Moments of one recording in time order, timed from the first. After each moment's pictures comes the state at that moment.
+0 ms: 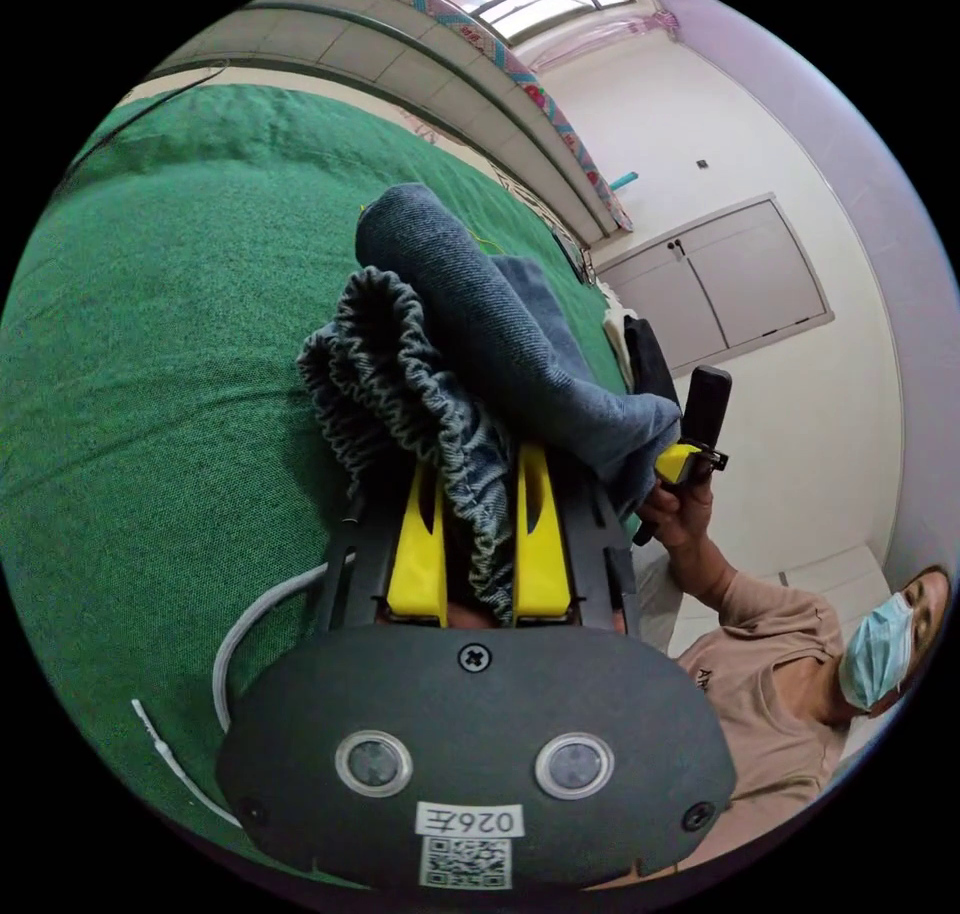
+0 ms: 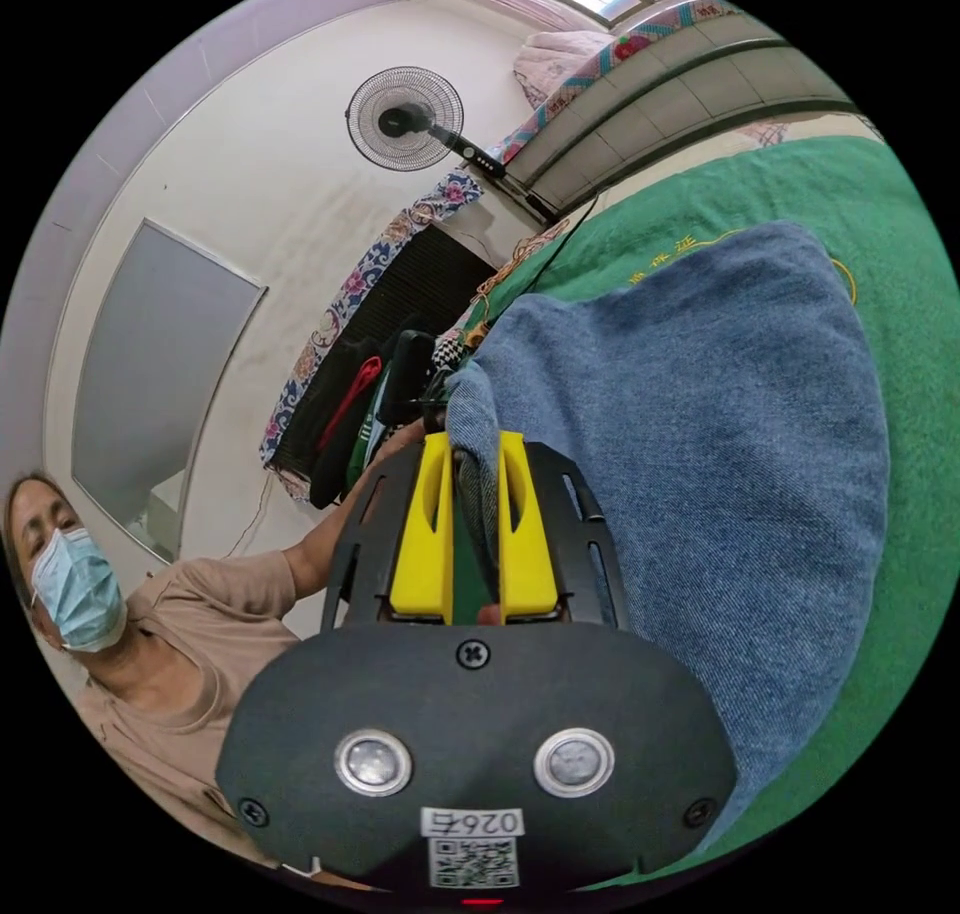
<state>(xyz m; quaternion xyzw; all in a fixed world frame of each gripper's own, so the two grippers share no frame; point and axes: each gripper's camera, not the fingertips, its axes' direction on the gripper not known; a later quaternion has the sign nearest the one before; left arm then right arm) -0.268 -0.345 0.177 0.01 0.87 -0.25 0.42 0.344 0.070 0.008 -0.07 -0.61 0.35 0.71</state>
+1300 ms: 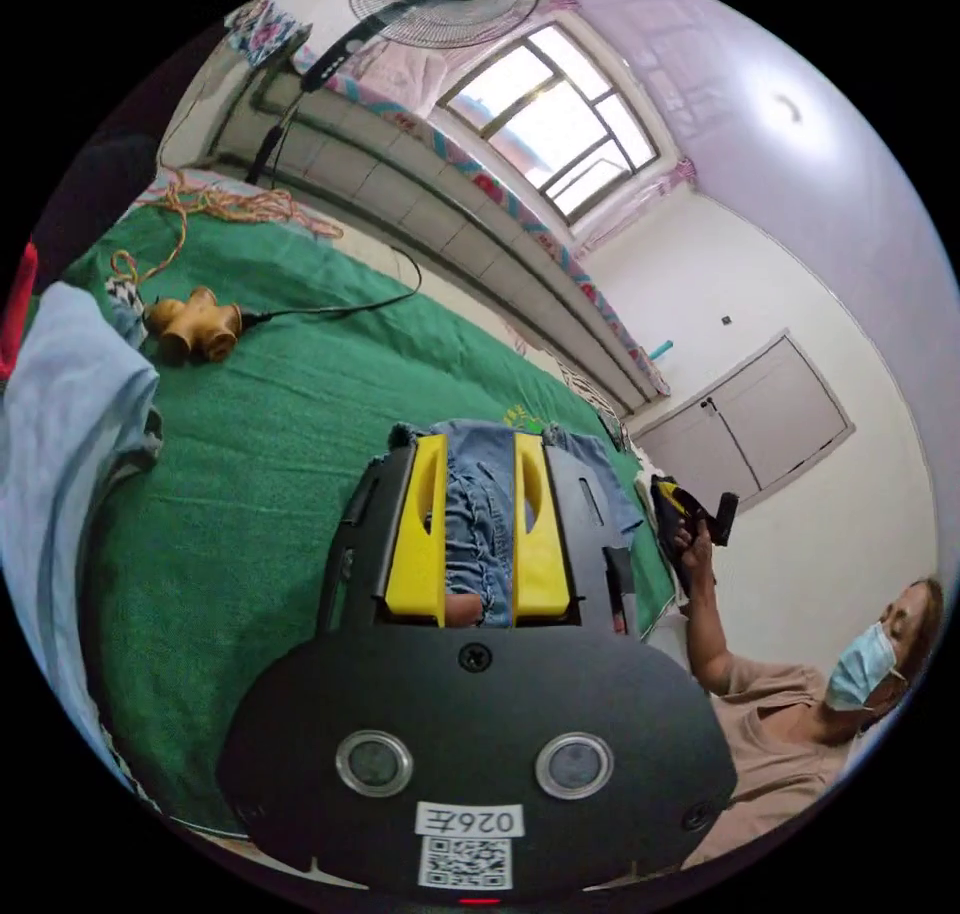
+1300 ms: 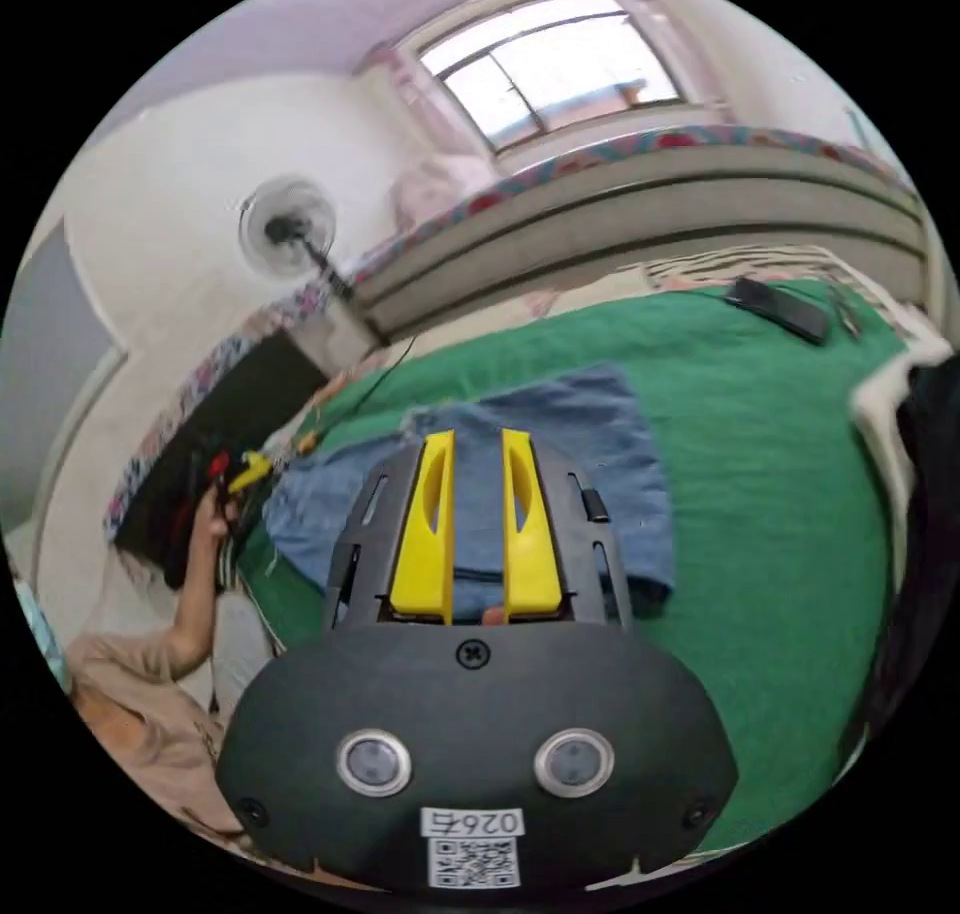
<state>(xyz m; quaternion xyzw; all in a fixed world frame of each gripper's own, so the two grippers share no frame) -0.369 -0.189 0.231 0.05 0.74 -0.47 0.48 0.452 -0.028 -0.143 -0.08 -0.34 0.37 0.86</state>
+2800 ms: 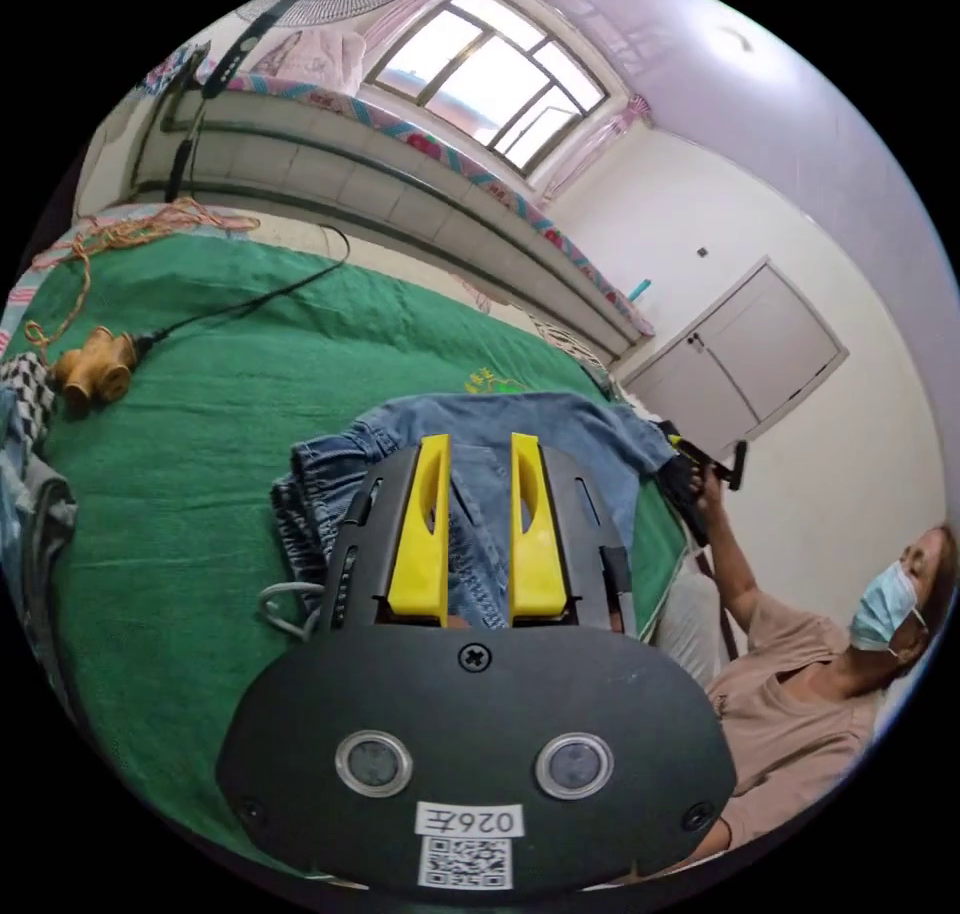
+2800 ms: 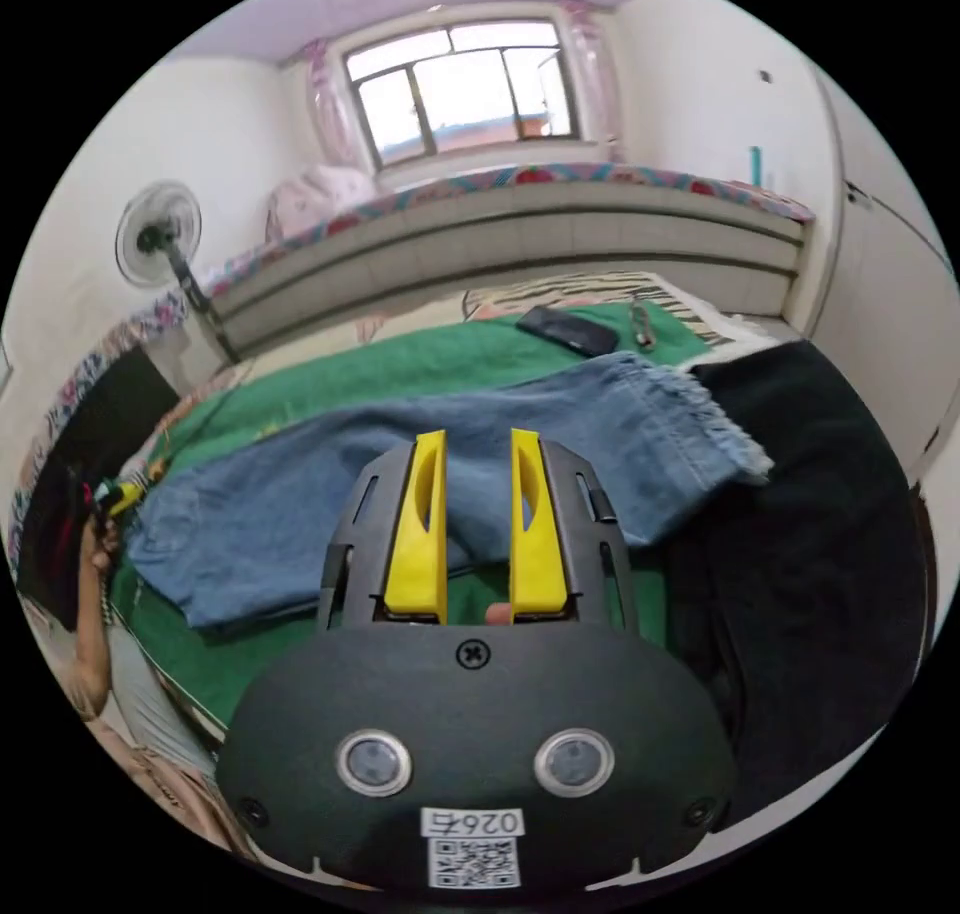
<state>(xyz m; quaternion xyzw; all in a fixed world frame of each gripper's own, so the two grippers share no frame) -0.286 -0.207 0.142 0.07 0.79 -0.39 0.47 0.500 0.020 -0.231 -0.17 -0.10 0.39 0.90</state>
